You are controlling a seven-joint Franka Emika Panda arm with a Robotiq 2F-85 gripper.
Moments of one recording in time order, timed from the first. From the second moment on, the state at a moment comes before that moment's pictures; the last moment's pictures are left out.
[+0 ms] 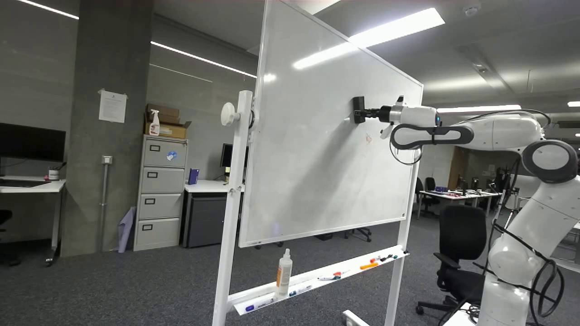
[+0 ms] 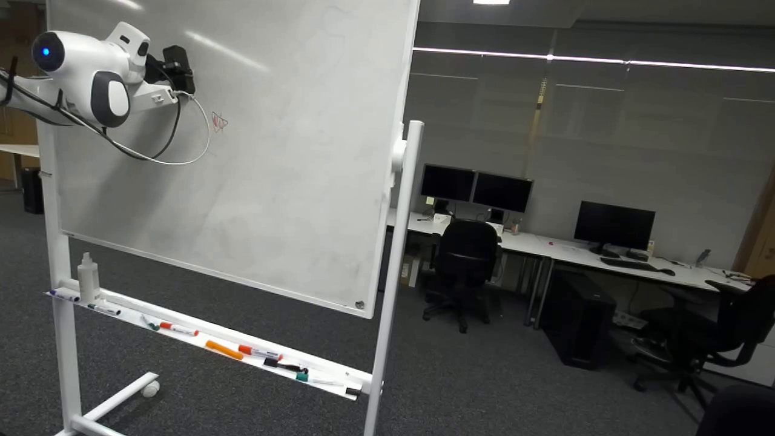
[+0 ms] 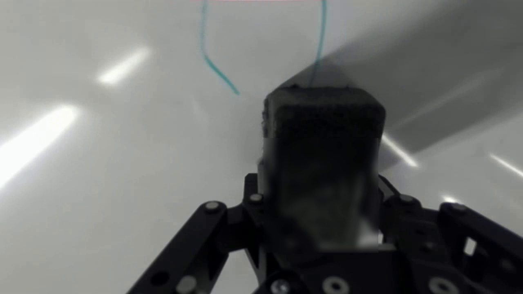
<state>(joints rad) 0.15 -0.38 -0.02 -2.05 -0.08 3.35 -0.25</state>
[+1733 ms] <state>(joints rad) 0.28 -0.40 -0.22 -2.14 -0.08 3.46 -0.19</state>
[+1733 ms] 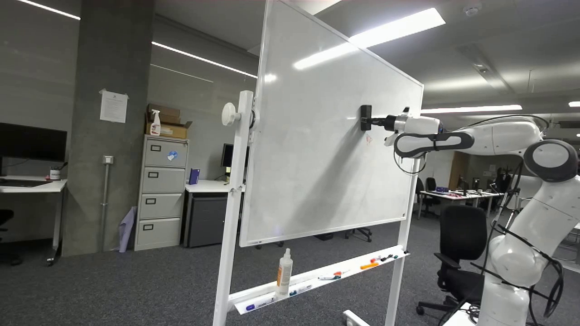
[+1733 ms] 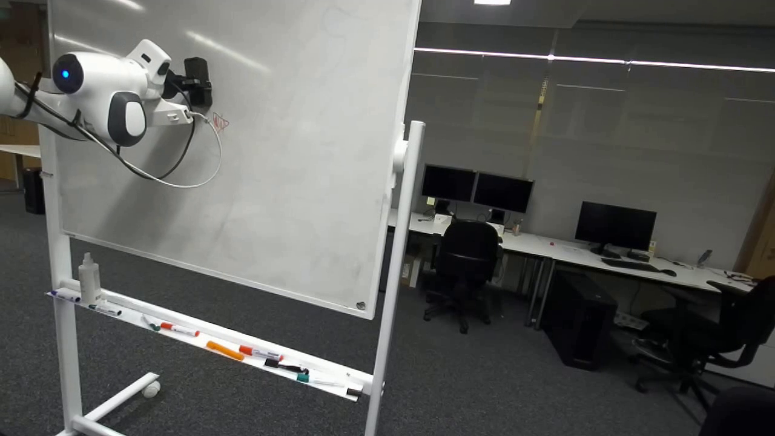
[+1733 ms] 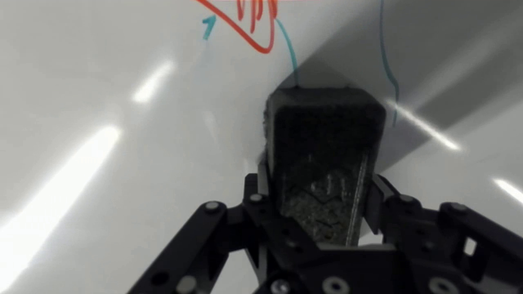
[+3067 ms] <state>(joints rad) 0.53 -0.48 -0.55 -2.27 -0.09 3.46 -0.19</state>
